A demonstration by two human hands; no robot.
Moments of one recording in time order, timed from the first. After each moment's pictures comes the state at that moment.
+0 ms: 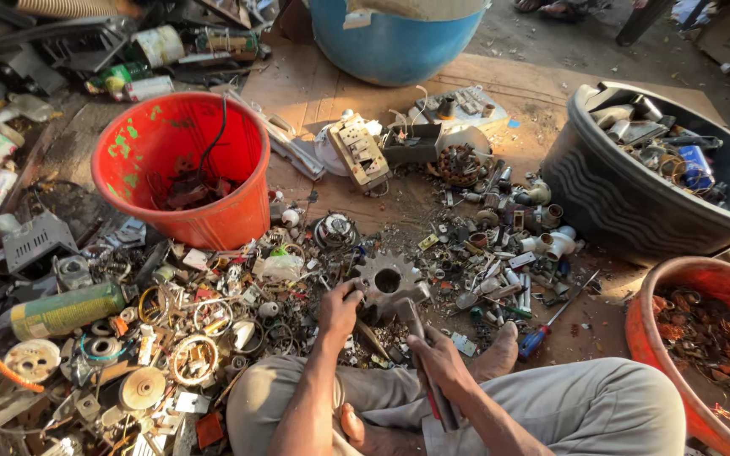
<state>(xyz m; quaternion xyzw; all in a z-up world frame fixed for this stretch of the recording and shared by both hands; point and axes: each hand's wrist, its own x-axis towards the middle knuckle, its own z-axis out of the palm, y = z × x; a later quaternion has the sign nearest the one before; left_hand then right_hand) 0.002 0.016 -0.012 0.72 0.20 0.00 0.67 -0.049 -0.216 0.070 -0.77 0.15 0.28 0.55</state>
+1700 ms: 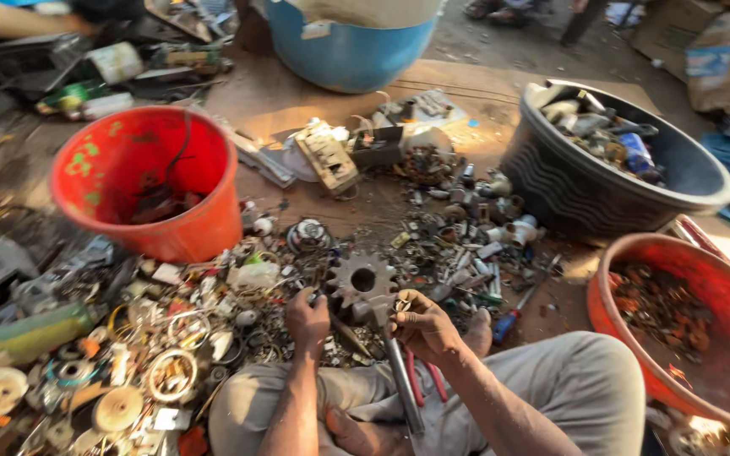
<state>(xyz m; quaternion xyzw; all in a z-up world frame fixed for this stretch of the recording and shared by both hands) -0.002 0.025 -0.055 0.84 0.21 0.22 0.44 -0.020 -0.220 0.106 -0.34 0.00 0.29 0.90</state>
